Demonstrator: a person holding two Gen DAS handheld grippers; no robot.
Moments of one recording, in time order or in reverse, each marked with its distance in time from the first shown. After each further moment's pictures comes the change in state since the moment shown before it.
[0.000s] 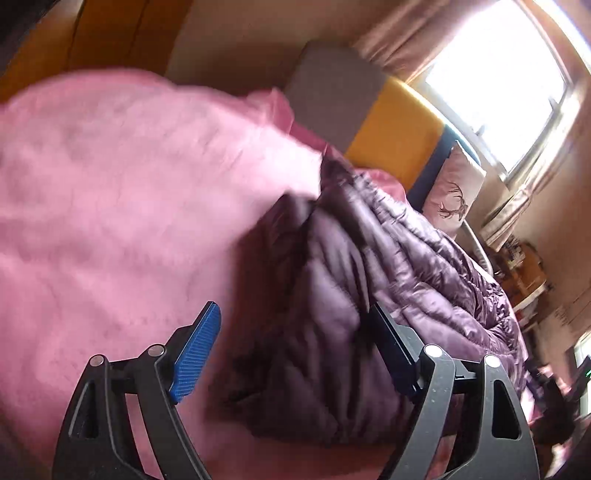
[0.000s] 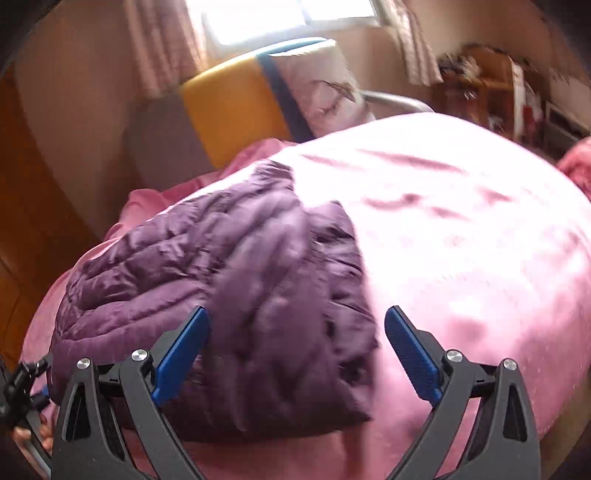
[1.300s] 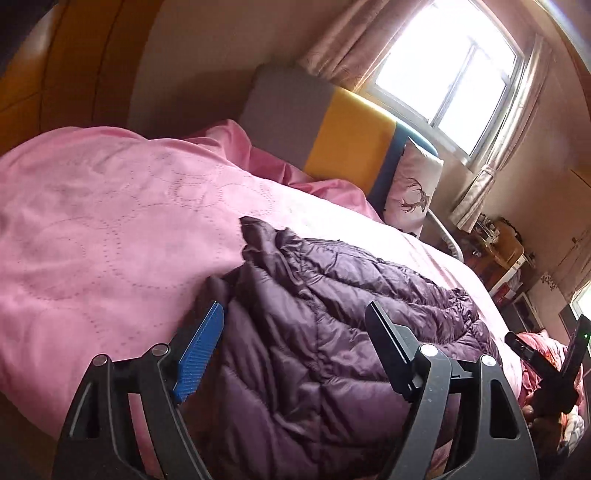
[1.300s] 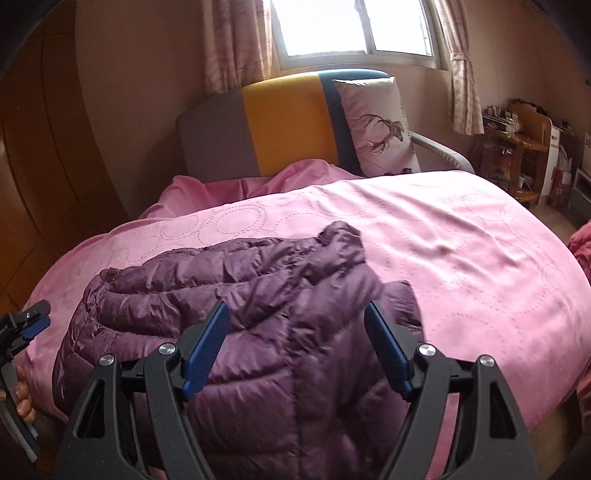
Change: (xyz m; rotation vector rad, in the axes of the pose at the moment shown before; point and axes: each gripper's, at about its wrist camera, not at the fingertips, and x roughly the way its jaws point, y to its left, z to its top) left arm -0.067 -0.066 0.006 0.214 -0.093 -0.051; right arm -0.055 0.098 -0.002 -0.293 -0.093 0.088
